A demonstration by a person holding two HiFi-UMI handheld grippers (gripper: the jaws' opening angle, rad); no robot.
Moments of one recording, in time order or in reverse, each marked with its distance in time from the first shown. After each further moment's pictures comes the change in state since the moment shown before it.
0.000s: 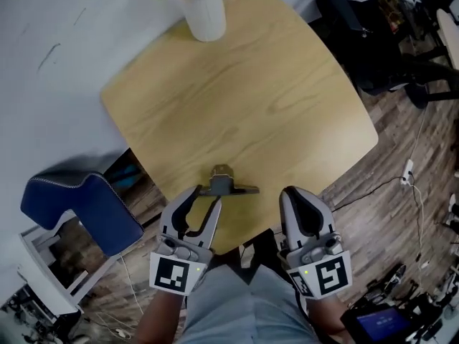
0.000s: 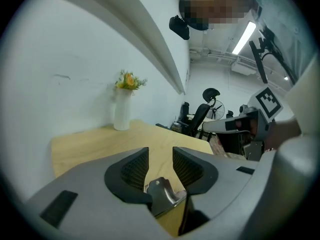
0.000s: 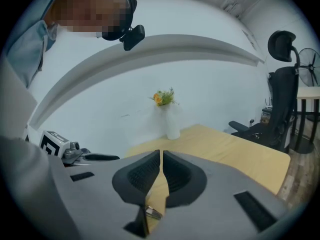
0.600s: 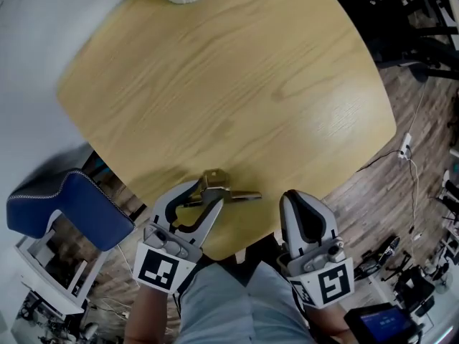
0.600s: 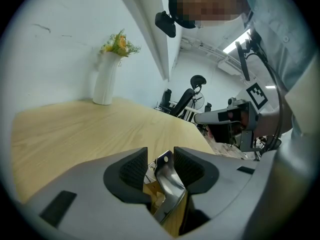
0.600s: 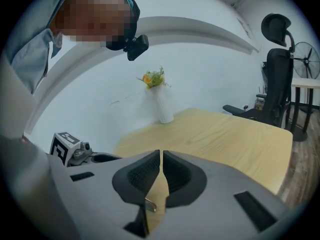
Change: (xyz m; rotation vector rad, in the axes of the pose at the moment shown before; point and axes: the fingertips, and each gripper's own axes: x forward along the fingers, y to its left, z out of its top) left arm 0.059 0.014 -0.088 -0.011 0.219 -0.271; right arm 0.035 -0.034 -0.073 0.083 0.133 -0.065
